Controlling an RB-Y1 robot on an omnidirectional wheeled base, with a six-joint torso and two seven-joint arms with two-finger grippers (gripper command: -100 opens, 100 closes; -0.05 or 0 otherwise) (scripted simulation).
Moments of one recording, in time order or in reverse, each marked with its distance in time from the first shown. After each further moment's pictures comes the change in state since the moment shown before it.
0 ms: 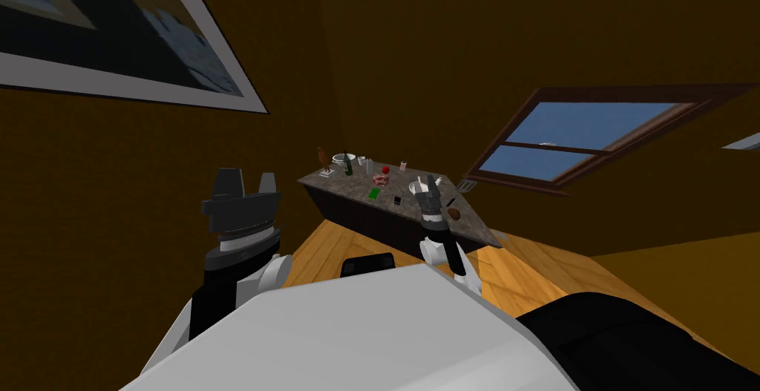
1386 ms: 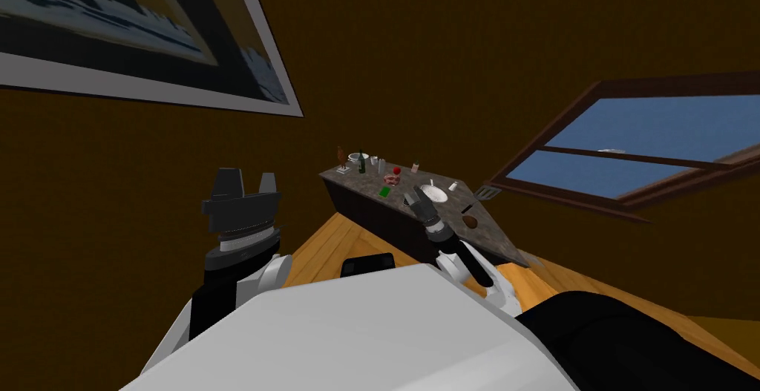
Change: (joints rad) left arm 0.000 0.000 0.000 0.000 0.000 0.000 0.000; right arm 0.107 -0.435 0.076 -0.045 -0.113 0.045 -0.127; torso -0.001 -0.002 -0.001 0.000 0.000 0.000
